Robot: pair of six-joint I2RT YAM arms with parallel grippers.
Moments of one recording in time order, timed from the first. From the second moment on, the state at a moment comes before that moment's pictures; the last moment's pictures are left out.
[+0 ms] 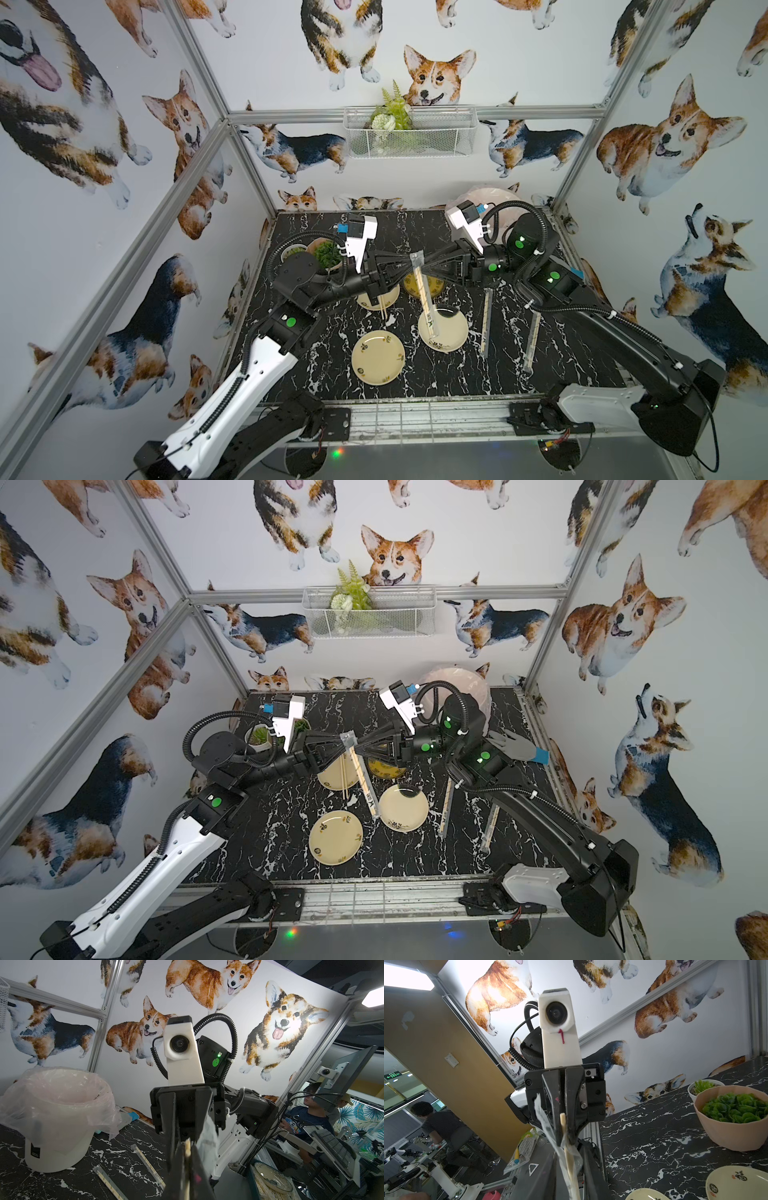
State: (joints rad) left arm -0.60 0.92 1.00 0.16 0.76 -0.61; right arm 0.72 1.23 1.22 0.11 -1.01 0.62
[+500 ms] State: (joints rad) left arm -0.60 0.91 1.00 0.16 0.74 -0.61; right arm 0.72 1.20 1.18 0.11 -1.00 0.63
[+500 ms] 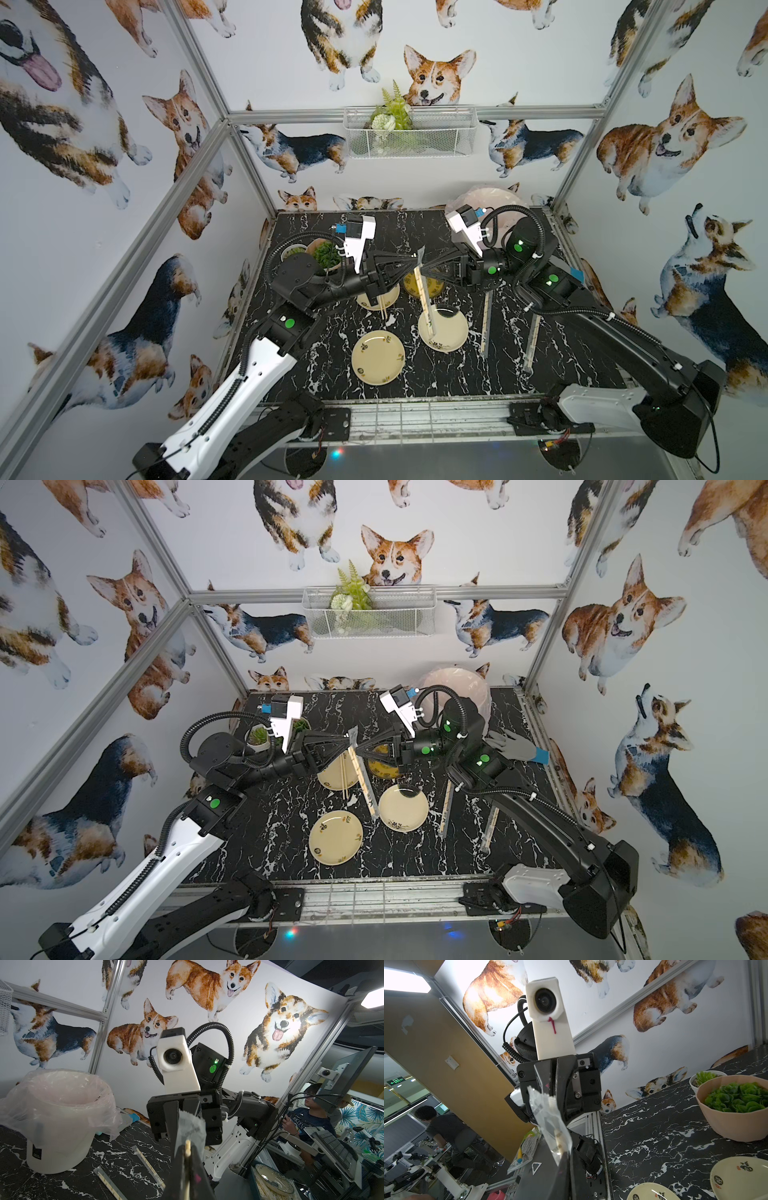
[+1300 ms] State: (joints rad) left arm -0.60 0.80 1.00 0.15 0.50 -0.59; right arm 0.73 1.08 1.00 -0.03 -0.99 0.53
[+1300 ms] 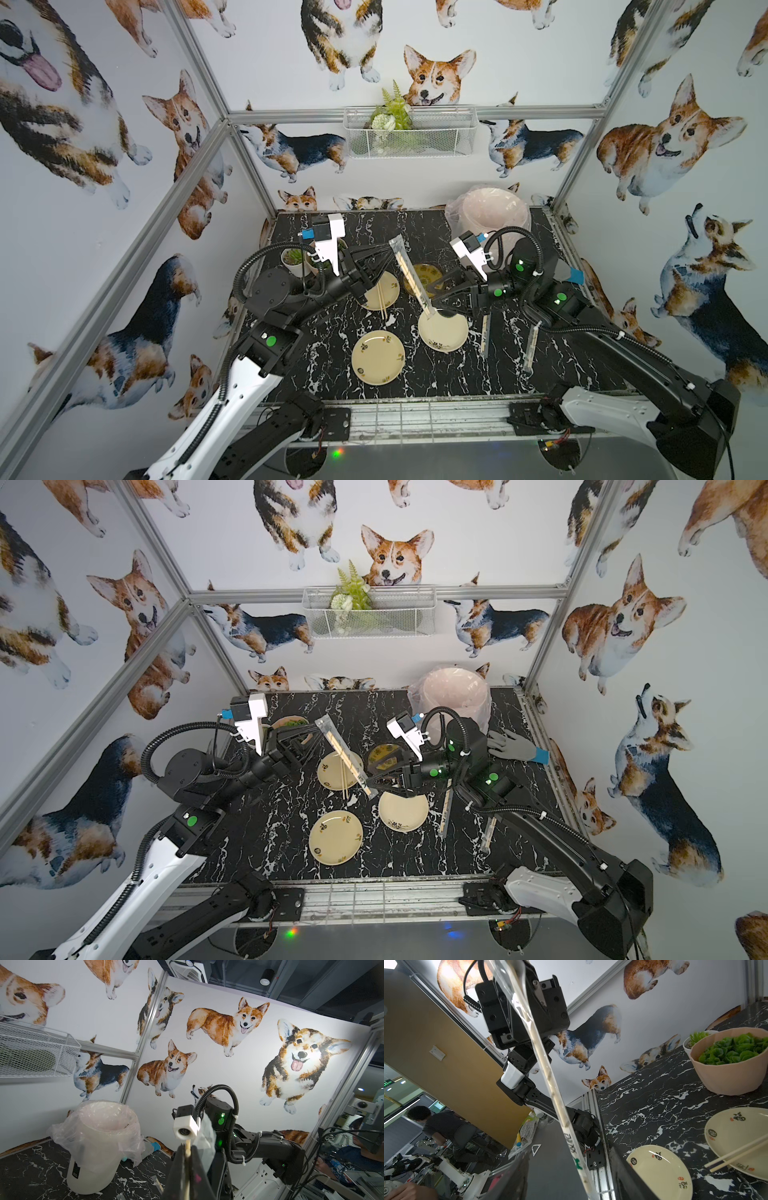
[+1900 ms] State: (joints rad) left arm -0.59 0.76 1.00 0.12 0.30 -0.60; right arm 0.79 1.07 1.02 -0.24 -0.83 0.32
